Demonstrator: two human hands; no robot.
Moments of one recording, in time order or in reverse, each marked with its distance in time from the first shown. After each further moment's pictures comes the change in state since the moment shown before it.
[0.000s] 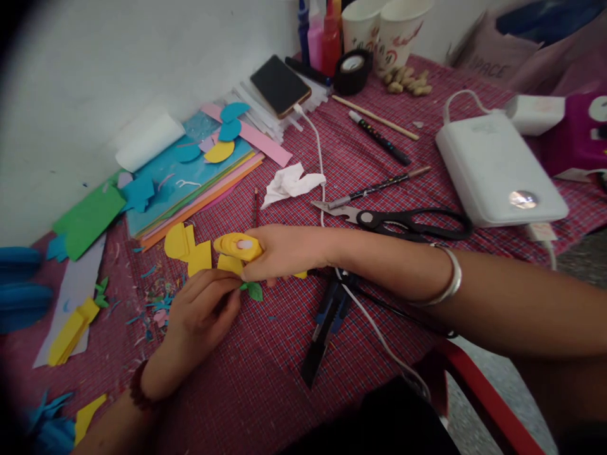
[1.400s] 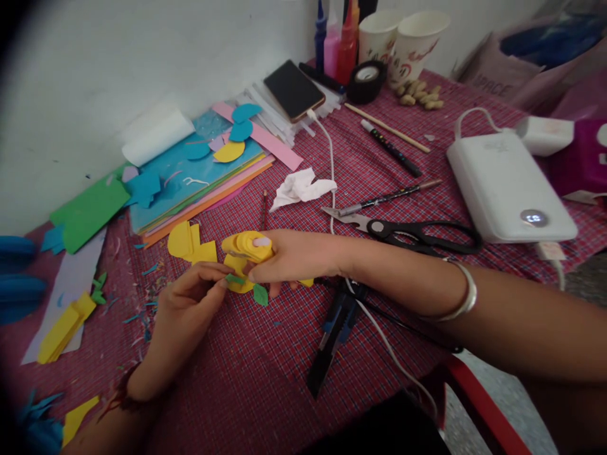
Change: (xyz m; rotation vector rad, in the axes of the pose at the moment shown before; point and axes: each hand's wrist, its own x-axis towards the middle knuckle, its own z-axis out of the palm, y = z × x) left_hand 0.001 -0.007 0.000 -0.546 0.186 -0.542; right_hand 0.000 -0.015 0.003 0.033 -0.003 0.148
